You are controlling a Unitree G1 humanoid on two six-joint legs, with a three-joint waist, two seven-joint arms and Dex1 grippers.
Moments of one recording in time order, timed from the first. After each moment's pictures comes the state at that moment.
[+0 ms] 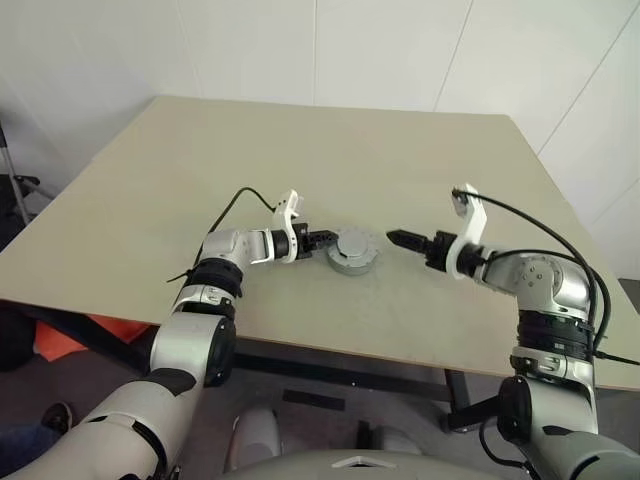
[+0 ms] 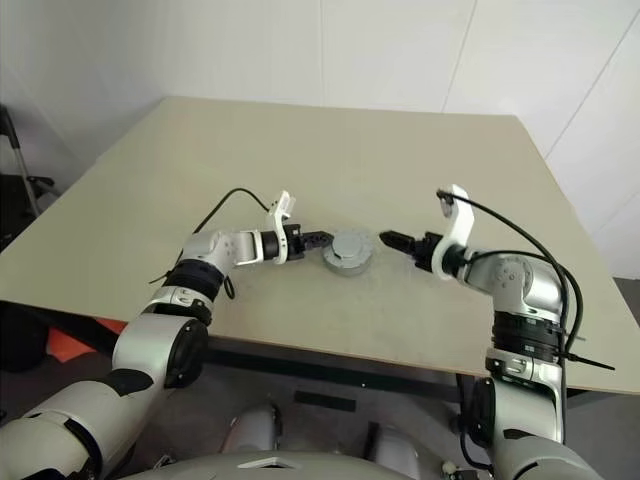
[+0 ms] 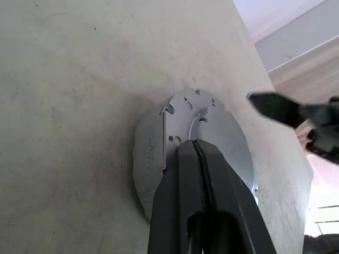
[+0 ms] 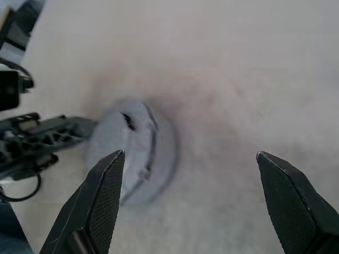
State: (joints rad) left arm -0.90 0.09 0.12 0.85 -0.39 0.83 -0.74; right arm -0.50 -0.40 -0.38 0.16 0.51 1.26 0.50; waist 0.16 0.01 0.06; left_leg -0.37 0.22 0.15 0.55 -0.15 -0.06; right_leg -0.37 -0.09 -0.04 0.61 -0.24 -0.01
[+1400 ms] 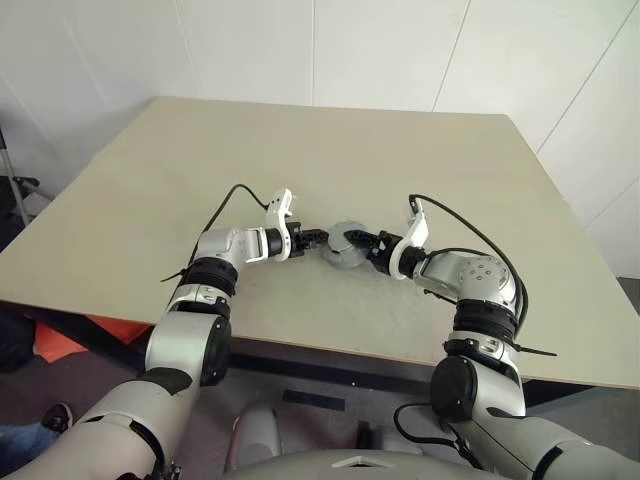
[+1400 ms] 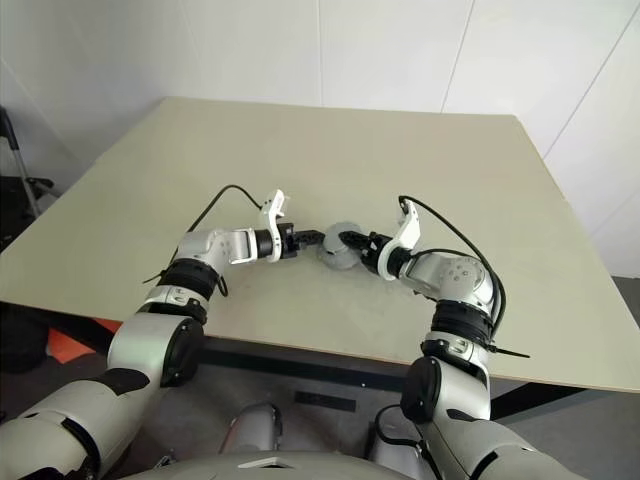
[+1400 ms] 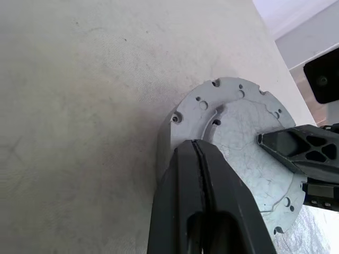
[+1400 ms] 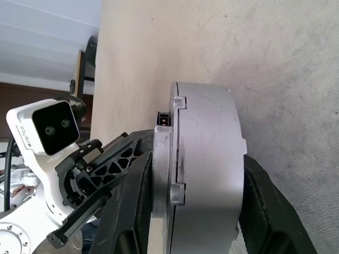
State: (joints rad) left arm -0.90 0.11 0.11 0.86 -0.35 0.79 -0.73; right arm -0.65 -0.04 -0.59 0.31 0.63 1.30 0.21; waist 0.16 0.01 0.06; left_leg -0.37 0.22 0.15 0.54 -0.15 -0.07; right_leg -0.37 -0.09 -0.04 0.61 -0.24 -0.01
